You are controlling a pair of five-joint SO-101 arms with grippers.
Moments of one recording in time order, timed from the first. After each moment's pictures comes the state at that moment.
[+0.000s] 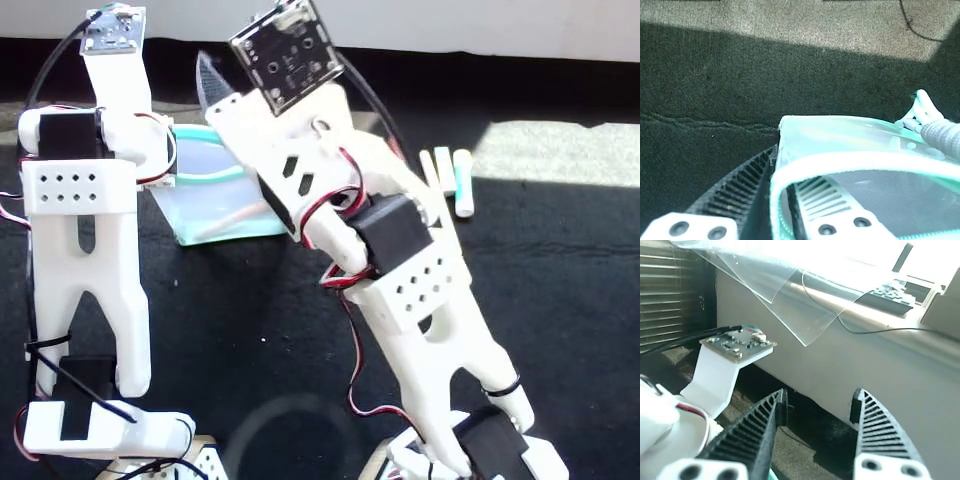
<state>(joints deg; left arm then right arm) -7.3 8.5 -19.6 94.3 2.9 -40.6 -15.6 -16.0 41.2 11.4</state>
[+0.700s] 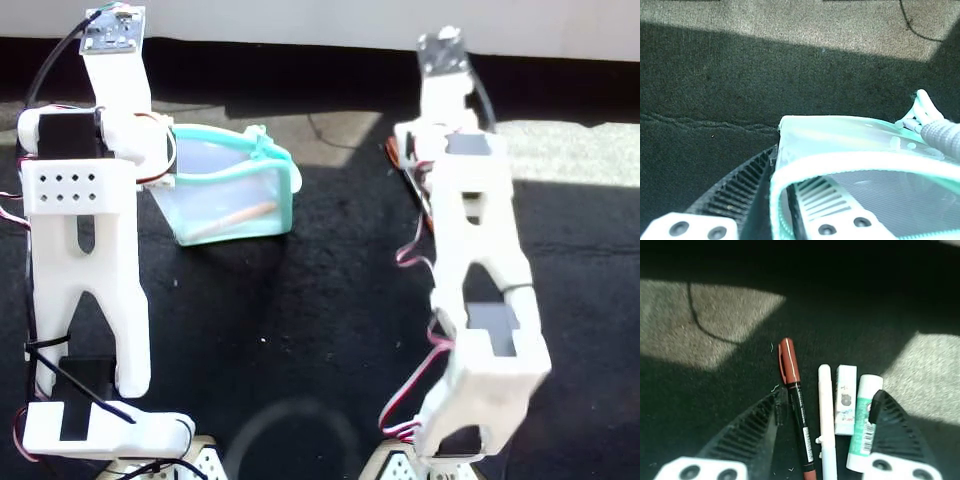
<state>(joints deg) -7.3 8.5 -19.6 94.3 2.9 -6.8 18.5 -8.4 45.8 11.5</state>
